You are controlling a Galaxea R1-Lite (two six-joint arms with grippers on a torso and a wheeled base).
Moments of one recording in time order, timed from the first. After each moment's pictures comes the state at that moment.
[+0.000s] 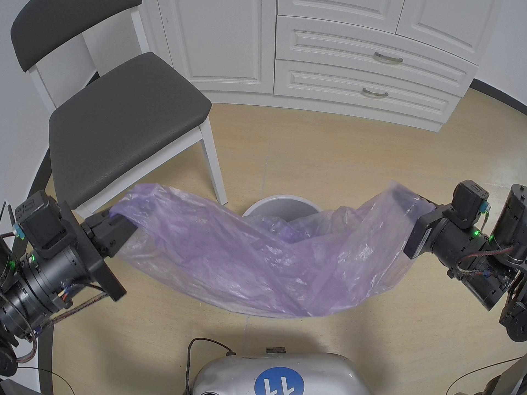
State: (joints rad) left arm -0.59 1.23 -0.34 -1.02 -0.11 0.05; right arm 0.66 1.48 -0.43 -1.11 -0.28 0.03
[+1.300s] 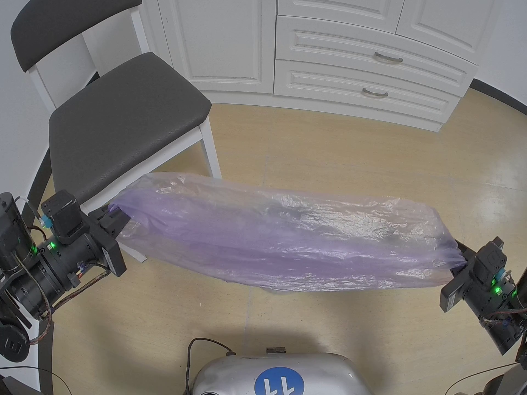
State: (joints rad) left arm -0.37 1.36 -0.33 -1.06 -0.11 0.19; right arm 0.73 1.28 -0.15 -1.11 -0.55 -0.47
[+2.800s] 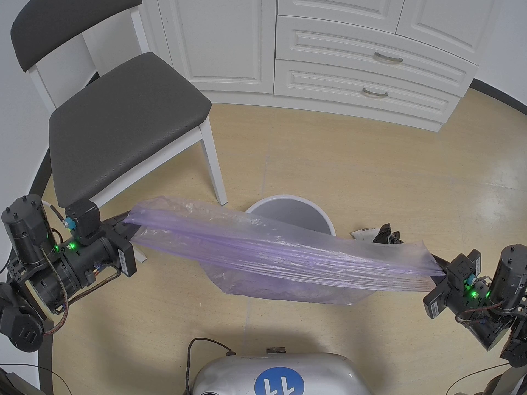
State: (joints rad) left arm -0.30 1.50 -0.34 -1.08 -0.12 0.20; right arm 0.59 1.45 -0.11 -1.12 -0.46 -0.47
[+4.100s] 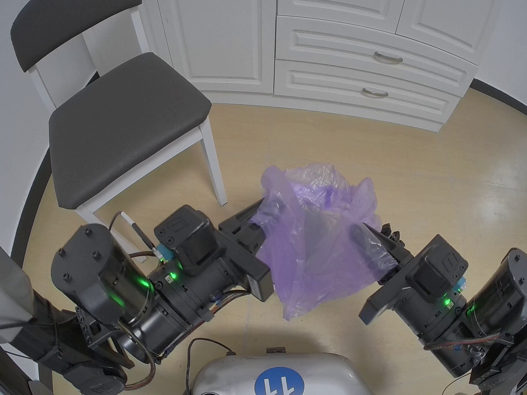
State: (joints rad) left arm -0.89 1.77 -0.48 -1.53 0.11 0.12; right arm 1.00 1.64 -0.30 -1.55 -0.48 -0.31
